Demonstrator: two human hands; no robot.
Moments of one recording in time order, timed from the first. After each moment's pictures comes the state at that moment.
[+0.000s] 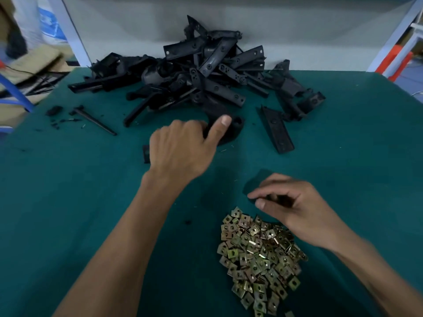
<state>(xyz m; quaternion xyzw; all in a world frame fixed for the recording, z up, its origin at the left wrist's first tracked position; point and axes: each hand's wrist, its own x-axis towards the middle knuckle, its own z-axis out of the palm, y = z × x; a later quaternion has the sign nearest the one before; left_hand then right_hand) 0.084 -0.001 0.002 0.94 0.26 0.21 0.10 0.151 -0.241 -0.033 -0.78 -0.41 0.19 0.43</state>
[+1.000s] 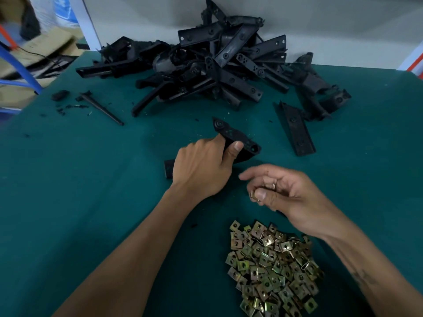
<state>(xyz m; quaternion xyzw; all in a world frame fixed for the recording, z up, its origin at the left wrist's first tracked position) 0.095 -0.001 -0.060 0.94 0.17 0.25 0.14 0.170 -0.201 -0.040 -0.67 -0.41 0.34 0.51</state>
